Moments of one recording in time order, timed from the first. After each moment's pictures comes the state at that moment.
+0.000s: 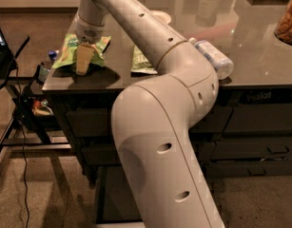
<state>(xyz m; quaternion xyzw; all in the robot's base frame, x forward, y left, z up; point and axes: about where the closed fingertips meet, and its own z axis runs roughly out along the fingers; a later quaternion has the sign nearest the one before) 0.726 0.195 0.844 -0.75 0.63 0.13 0.19</state>
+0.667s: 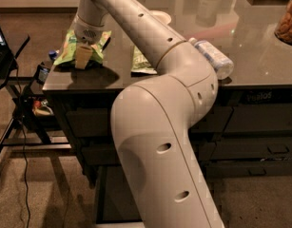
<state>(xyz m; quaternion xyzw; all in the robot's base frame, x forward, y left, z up) 0.726 0.195 0.844 -0.75 0.63 0.13 0.19</state>
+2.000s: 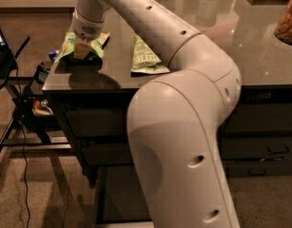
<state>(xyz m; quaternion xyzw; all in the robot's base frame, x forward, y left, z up) 0.711 0.194 0.871 -0.74 0.62 0.11 0.22</state>
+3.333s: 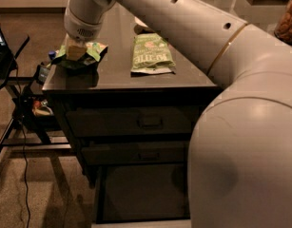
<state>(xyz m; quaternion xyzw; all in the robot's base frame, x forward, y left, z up) 0.648 0.191 0.915 -0.76 0.58 0.07 0.29</state>
